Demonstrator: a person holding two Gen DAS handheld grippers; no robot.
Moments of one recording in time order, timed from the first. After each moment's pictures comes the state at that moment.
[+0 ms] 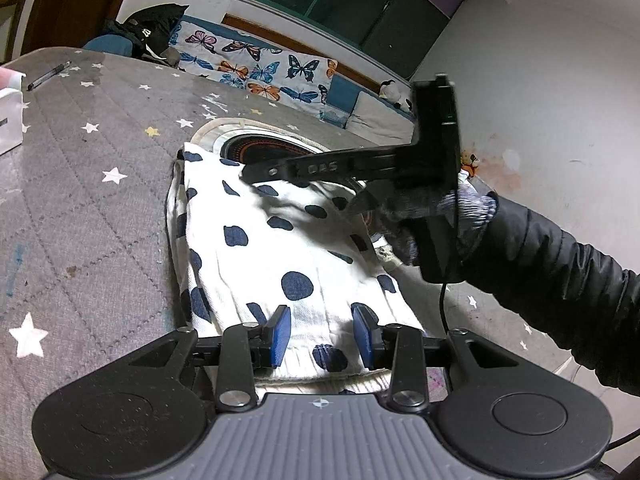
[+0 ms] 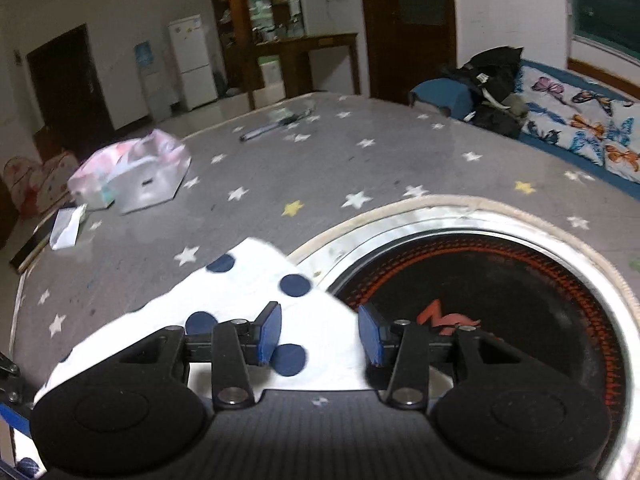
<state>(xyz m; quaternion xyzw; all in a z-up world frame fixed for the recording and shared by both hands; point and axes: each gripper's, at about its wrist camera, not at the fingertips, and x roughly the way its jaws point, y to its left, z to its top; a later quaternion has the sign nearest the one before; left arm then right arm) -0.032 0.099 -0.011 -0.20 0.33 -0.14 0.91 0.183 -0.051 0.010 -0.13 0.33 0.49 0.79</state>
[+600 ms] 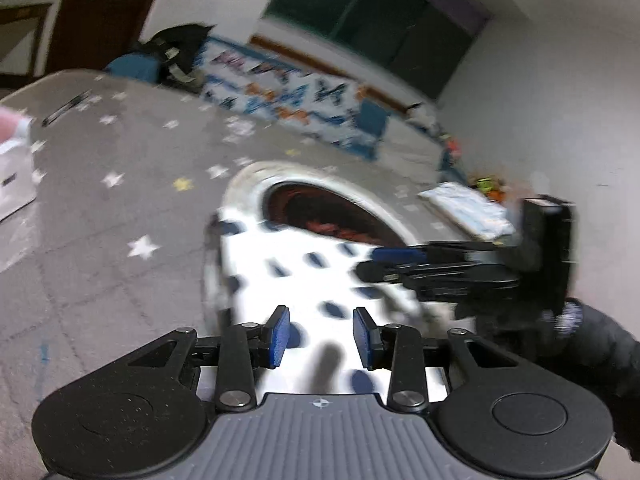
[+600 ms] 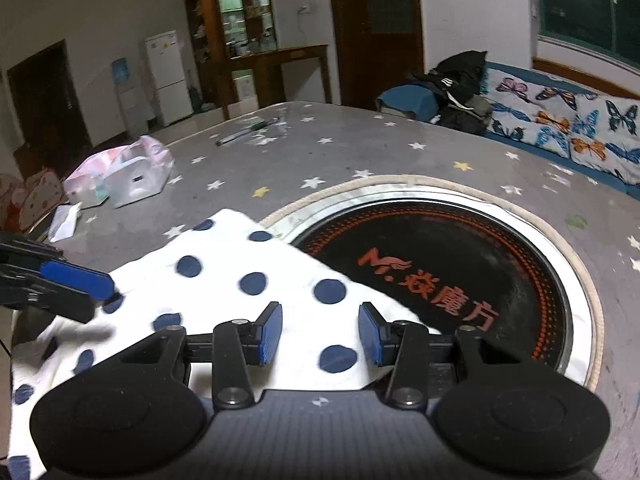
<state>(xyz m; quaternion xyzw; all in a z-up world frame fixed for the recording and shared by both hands) 0.025 0.133 -0.006 -0.21 0.33 -0.09 0.92 0.168 -0.113 0.009 -0.11 0.33 0.46 0.82</state>
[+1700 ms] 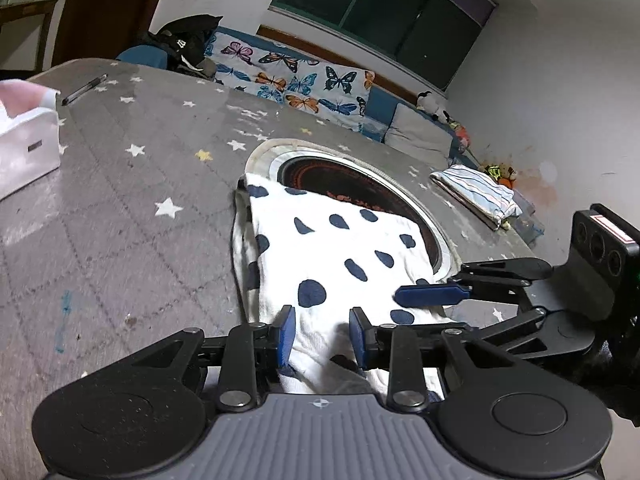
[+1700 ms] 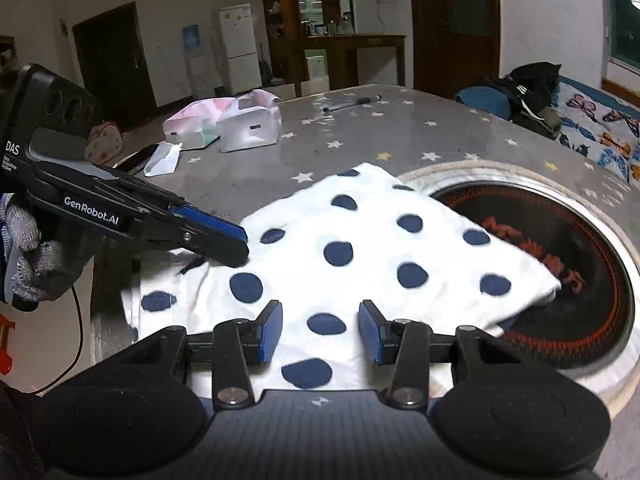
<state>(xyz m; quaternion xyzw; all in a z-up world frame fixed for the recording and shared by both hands) -0.003 0.133 -0.018 -0.20 0.33 -0.09 0.92 0.074 -0.113 0.012 -0.16 0.32 0.54 0.76</state>
